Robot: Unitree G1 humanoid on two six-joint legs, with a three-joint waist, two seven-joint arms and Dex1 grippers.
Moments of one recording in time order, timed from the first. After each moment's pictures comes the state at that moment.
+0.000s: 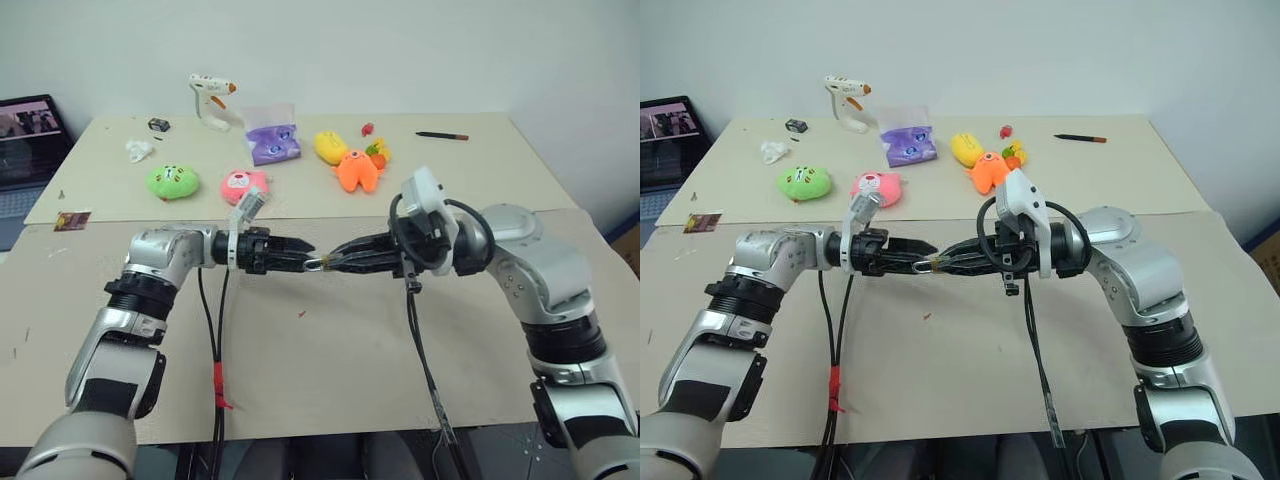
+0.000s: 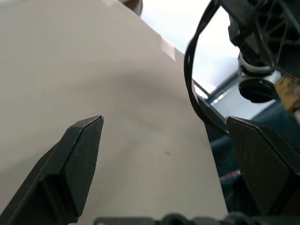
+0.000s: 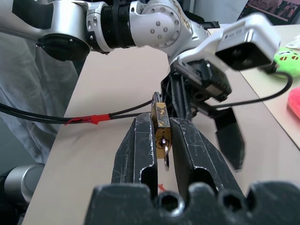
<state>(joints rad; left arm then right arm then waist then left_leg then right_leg) -0.88 0.55 -0.16 0.45 -0.63 0.80 -1.31 -0.73 -0.61 0.14 -0.24 0.57 0.67 1.19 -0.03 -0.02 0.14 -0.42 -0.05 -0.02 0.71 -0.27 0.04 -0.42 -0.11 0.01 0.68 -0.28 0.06</state>
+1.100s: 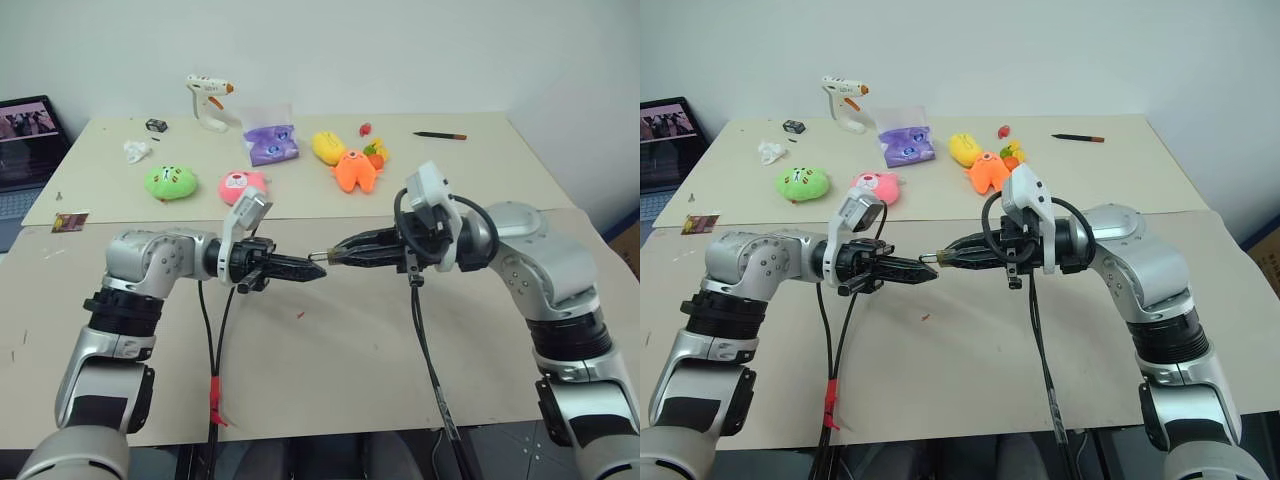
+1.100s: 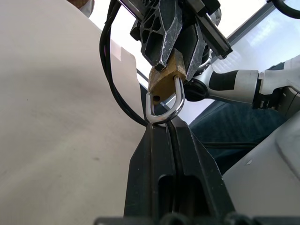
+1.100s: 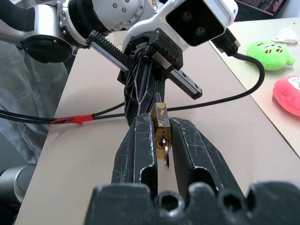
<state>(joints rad) -0.78 0.63 -0.11 0.13 -0.76 1.13 -1.39 -0.75 -0.62 0.14 -0.20 0.57 0.65 1.18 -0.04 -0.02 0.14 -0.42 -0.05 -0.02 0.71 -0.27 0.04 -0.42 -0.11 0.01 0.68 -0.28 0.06</state>
